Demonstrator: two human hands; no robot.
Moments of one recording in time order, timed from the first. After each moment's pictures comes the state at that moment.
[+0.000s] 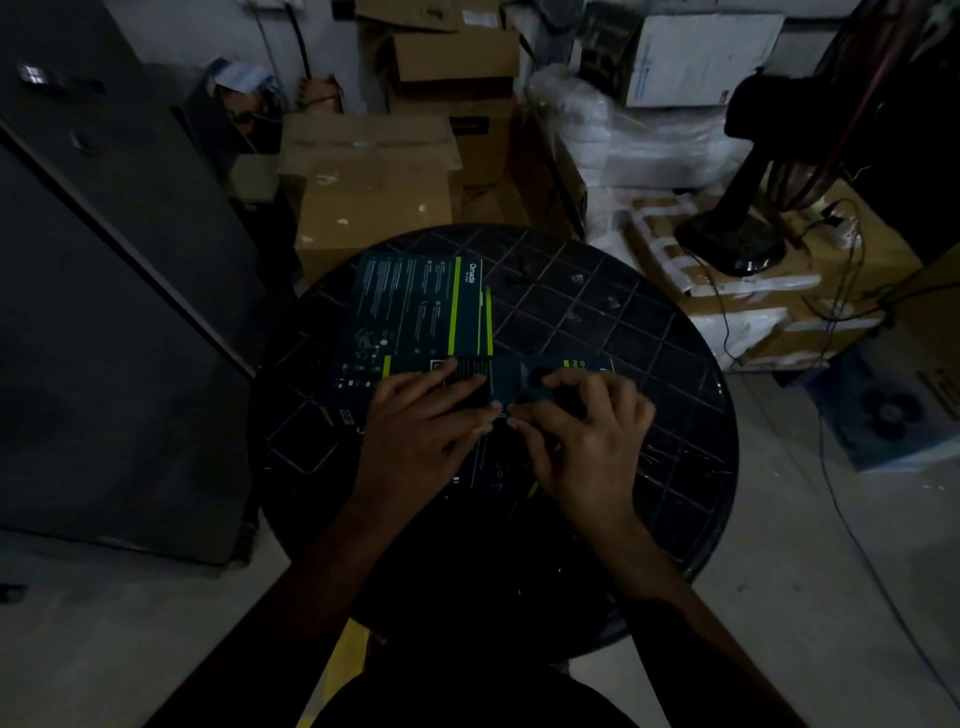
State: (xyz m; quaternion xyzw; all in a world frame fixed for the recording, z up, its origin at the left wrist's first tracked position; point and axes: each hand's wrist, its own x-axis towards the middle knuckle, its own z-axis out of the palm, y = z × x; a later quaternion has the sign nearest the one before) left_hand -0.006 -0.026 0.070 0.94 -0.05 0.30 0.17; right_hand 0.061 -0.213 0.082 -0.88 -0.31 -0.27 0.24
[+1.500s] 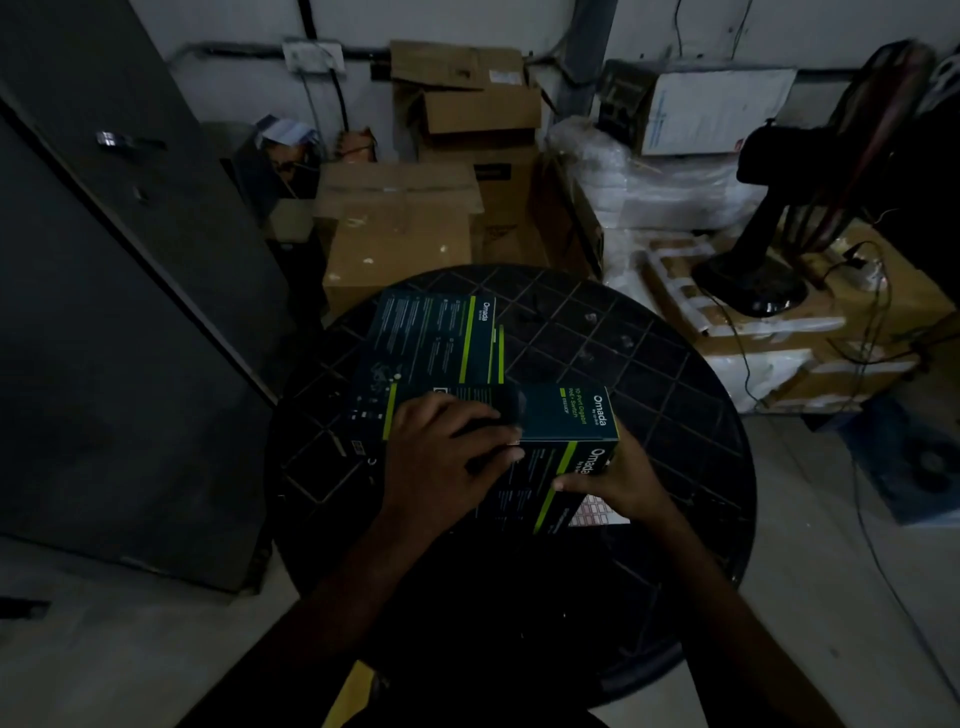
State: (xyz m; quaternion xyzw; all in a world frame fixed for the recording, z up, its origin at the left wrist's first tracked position) left_hand 0.014 -0.046 0.078 0.92 -0.01 0.36 0.16; right_hand 0.146 -0.269 0.025 -0.79 -0.25 0.17 0.53
